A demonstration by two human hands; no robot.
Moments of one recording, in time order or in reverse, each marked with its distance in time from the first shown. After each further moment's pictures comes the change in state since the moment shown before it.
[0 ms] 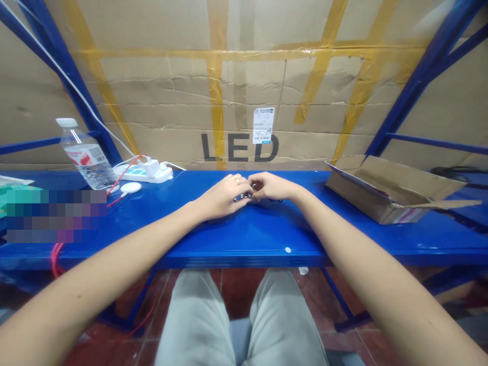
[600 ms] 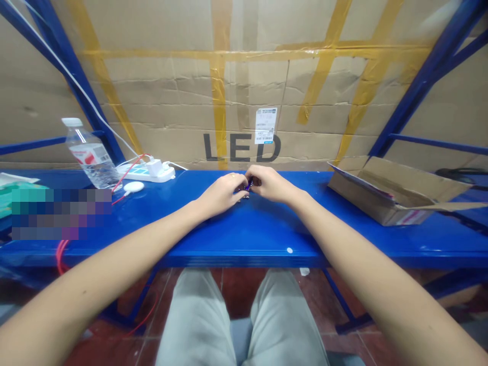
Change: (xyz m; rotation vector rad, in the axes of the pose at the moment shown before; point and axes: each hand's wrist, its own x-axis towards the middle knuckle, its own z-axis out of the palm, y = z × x) left_hand -0.002 -0.009 0.008 -0.027 0.104 -0.228; right_hand 0.007 -0.005 0.010 -0.452 0.343 -0.333
